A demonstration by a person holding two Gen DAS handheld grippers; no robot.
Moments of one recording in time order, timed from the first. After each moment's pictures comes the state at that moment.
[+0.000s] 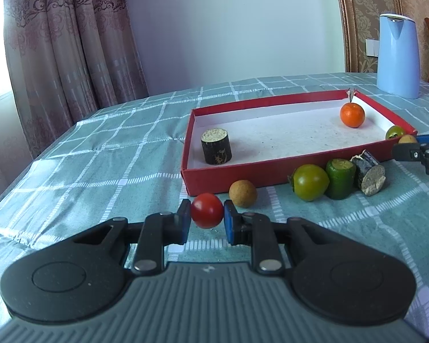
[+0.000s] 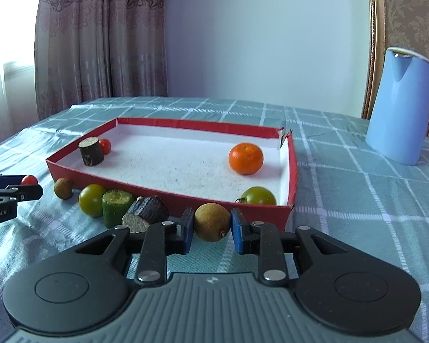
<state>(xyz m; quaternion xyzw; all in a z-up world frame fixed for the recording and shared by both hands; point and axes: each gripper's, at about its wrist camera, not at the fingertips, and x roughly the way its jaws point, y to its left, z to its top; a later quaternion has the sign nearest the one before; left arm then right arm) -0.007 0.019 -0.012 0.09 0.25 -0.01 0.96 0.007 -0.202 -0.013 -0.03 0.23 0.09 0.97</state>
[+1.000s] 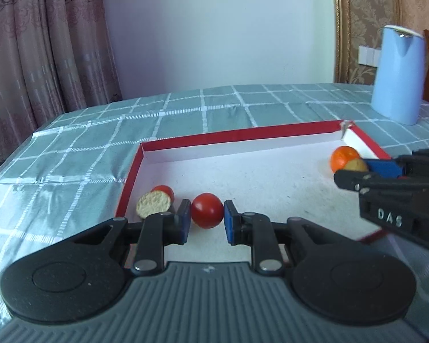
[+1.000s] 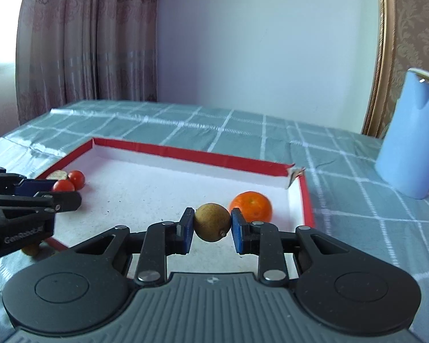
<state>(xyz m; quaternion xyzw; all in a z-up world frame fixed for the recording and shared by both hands) 0.099 -0.028 0.011 0.07 0.28 -0.05 0.96 0.098 -0.172 0.004 -0.04 0.26 0.07 0.96</state>
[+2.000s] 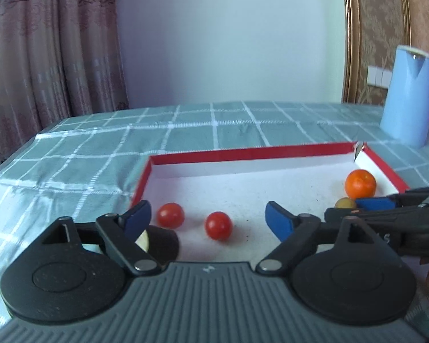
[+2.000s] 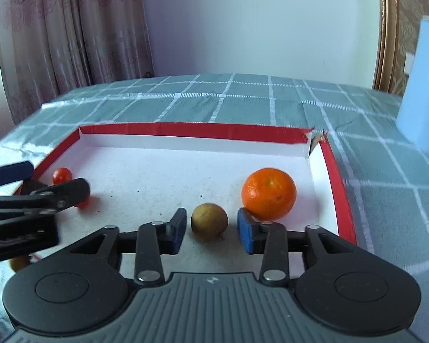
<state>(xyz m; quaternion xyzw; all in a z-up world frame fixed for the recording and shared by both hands) 0.099 -0.009 0.012 0.03 0.24 -0.03 0.97 0.122 -0.183 -0.011 0.02 0.31 0.08 0.95</state>
